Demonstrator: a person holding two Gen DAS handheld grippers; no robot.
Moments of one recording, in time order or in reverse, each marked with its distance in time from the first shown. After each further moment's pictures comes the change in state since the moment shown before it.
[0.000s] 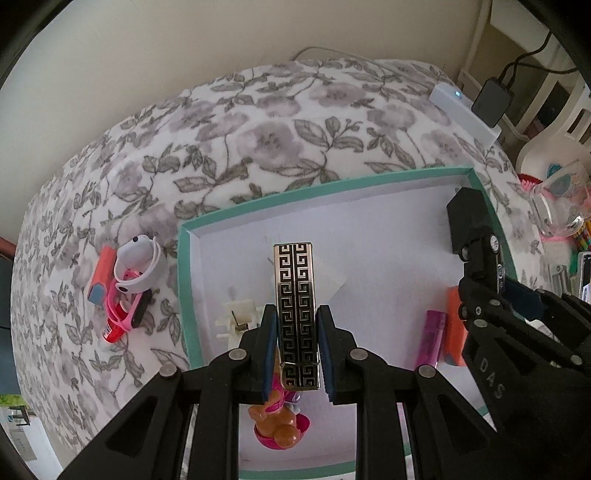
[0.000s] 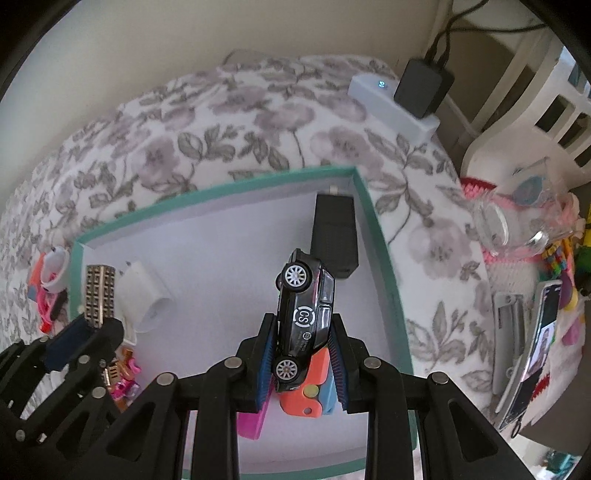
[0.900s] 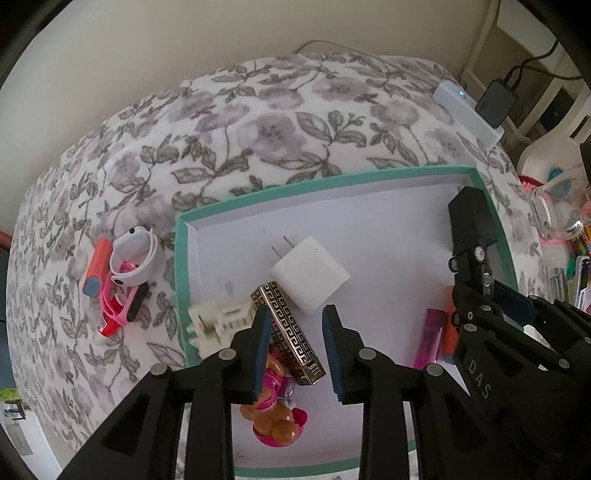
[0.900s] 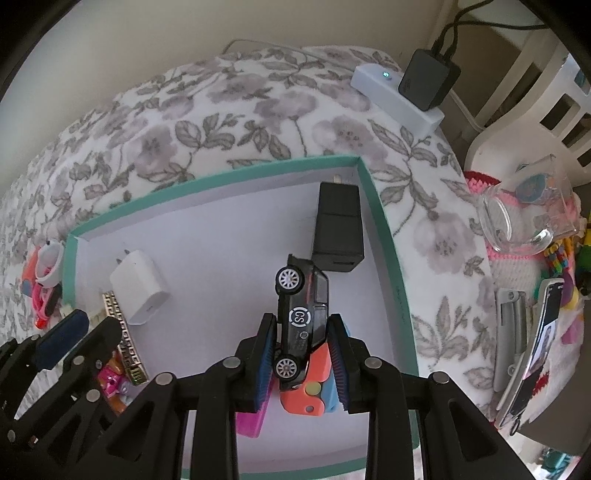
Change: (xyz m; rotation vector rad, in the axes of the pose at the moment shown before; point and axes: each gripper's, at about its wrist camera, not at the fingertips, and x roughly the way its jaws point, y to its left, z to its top) left arm 0.000 0.005 0.001 -0.026 0.016 -0.024; right arm -0.001 0.003 0.002 -0.004 0.012 -0.004
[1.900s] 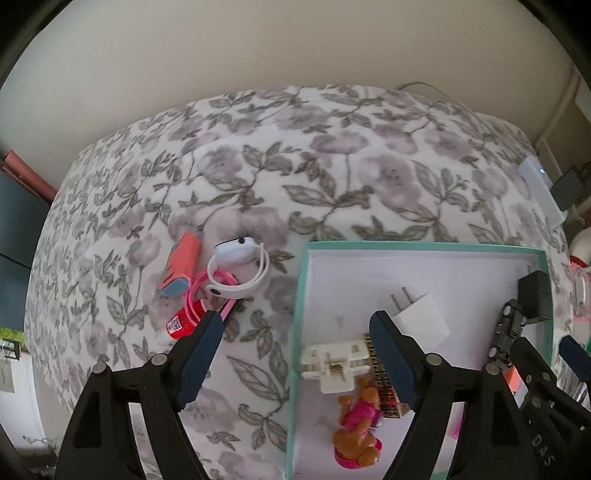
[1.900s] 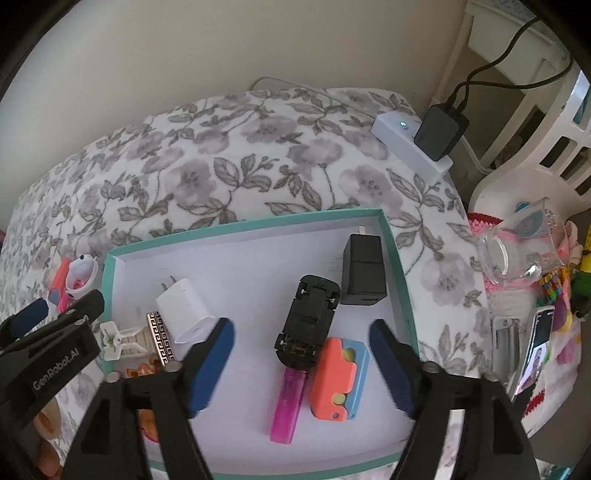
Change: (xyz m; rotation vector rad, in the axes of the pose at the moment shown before) left arm -0.009 0.082 0.011 -0.227 -0.046 0.147; right arm -0.032 0.023 0.005 -0.039 -0.107 0.024
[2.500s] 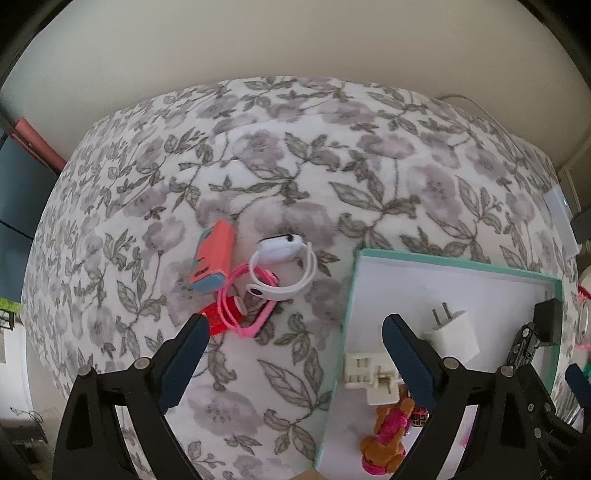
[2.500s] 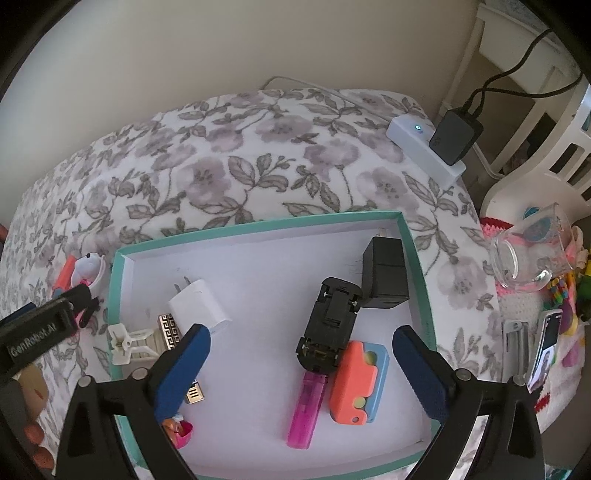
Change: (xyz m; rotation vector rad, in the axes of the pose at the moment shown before) left arm 0.011 0.044 0.009 -0.107 0.035 -0.002; right arm 0.004 0.015 0.000 -0.020 -0.007 0.008
